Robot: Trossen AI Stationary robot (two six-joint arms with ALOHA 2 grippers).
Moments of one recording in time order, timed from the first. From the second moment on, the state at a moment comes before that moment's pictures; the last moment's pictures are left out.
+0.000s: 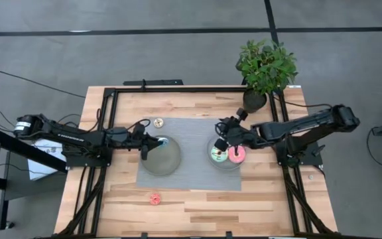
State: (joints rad) left arm -0.02 0.92 0.19 0.51 -0.14 -0.64; right arm 0.14 1.31 0.89 -0.34 0.76 0.22
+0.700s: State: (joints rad) left arm -0.22 1.07 0.25 0.48 -0.32 -0.77; right arm 0.14 1.24 0.80 -0.28 0.76 0.24
